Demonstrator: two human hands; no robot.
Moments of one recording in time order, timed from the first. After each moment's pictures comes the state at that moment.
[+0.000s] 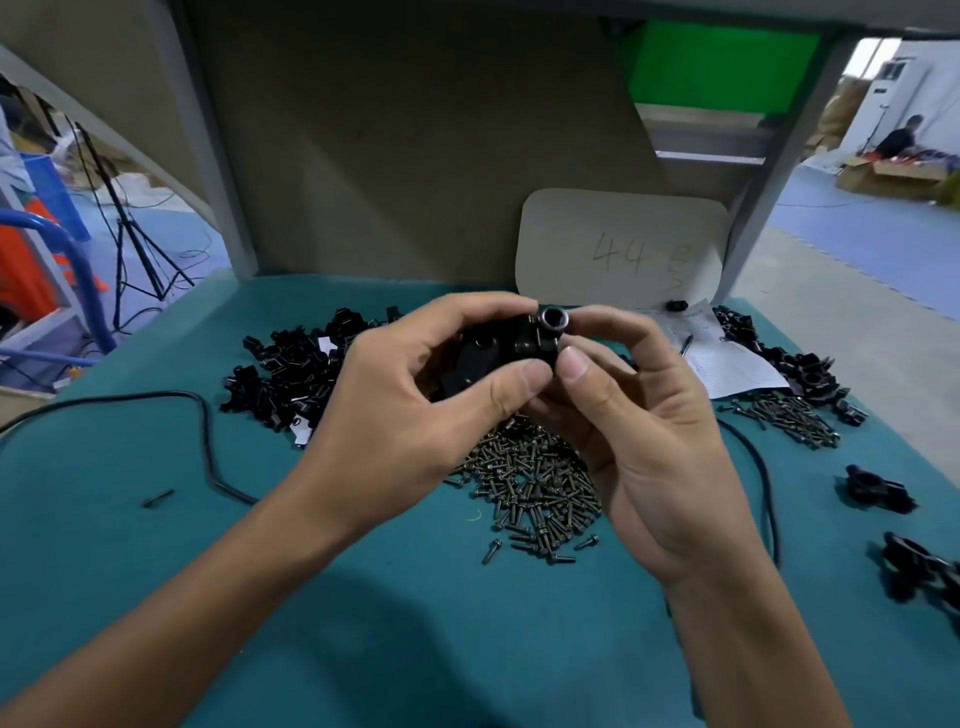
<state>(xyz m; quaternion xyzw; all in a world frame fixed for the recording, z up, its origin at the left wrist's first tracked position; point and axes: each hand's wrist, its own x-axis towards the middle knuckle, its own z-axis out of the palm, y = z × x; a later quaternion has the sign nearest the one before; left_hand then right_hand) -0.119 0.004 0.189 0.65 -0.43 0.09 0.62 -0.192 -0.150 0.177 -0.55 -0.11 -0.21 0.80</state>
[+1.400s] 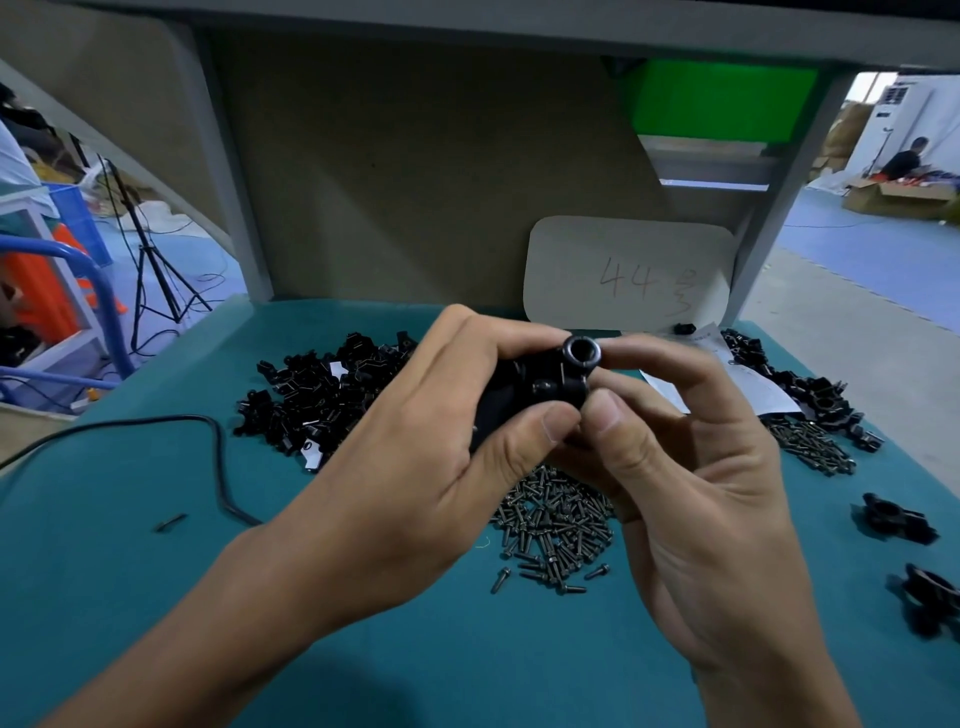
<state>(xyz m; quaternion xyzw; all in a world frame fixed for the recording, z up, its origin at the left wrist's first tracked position) -0.145 0.018 0.213 0.73 -0.48 0.14 0.46 -0.216 -0.134 0.190 -0.56 -0.16 -0.29 0.76</state>
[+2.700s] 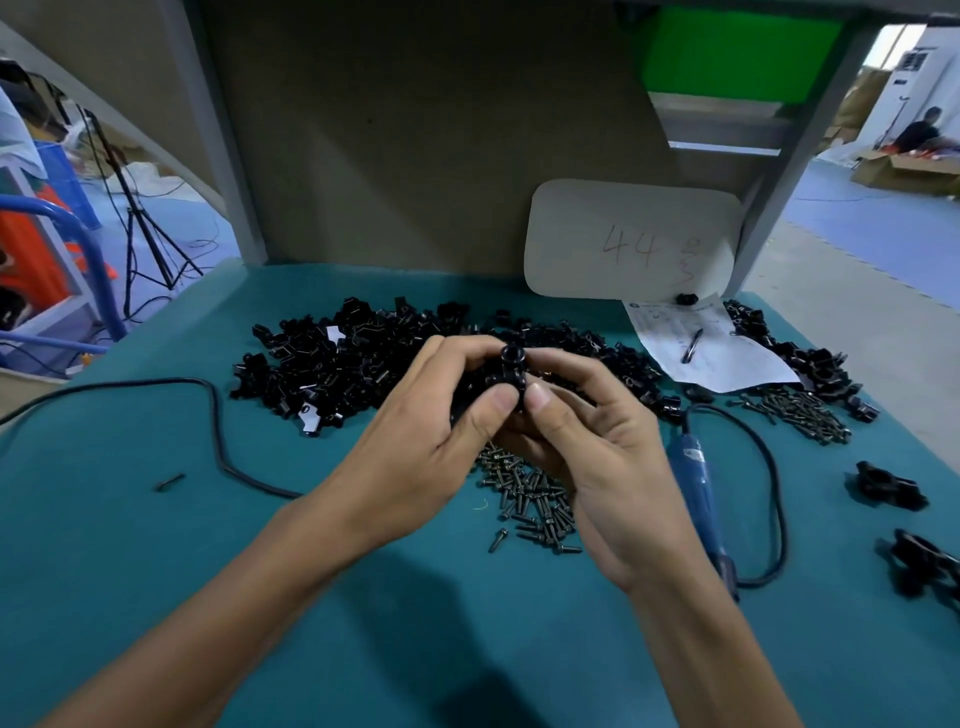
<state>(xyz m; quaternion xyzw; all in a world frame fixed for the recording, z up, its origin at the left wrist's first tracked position) -0.106 0.007 0.145 0.75 -0.42 0.08 0.50 -0.182 -0.139 0.141 -0.57 -0.06 -0.19 0.80</state>
